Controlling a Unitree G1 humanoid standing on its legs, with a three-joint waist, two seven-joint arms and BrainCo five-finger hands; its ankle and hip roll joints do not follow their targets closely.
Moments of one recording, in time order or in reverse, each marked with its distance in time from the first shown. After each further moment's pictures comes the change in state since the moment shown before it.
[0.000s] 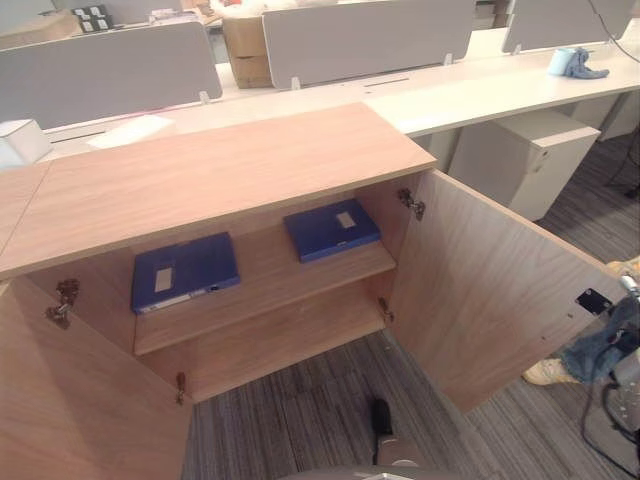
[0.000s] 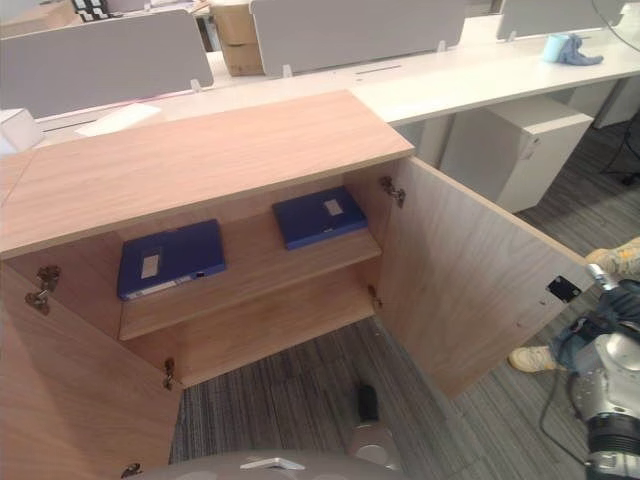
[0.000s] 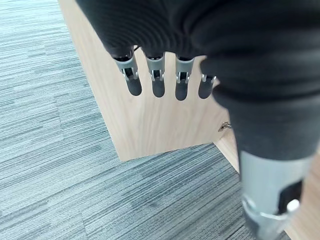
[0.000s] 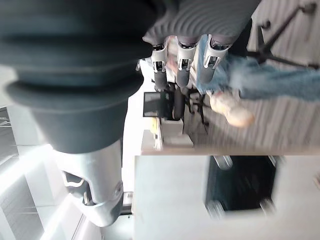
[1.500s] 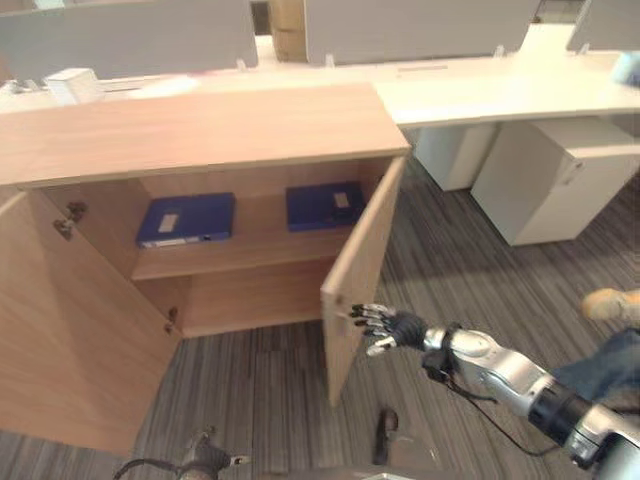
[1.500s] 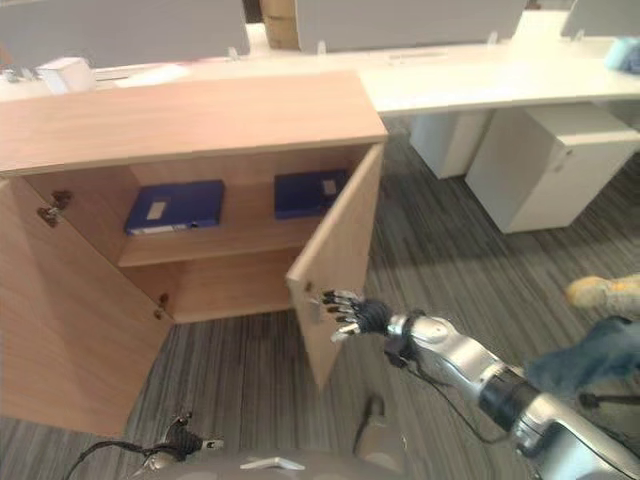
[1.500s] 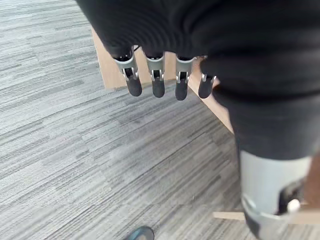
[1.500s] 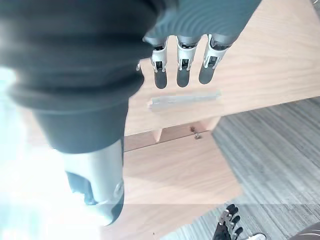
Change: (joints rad) left arm -0.075 -0.030 -0.154 -0.086 0.133 -0.077 -0.099; right arm -0.262 -0.047 1.073 -0.332 0.014 0.187 0.712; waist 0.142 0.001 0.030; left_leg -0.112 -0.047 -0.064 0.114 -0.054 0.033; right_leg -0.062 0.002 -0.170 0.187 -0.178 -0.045
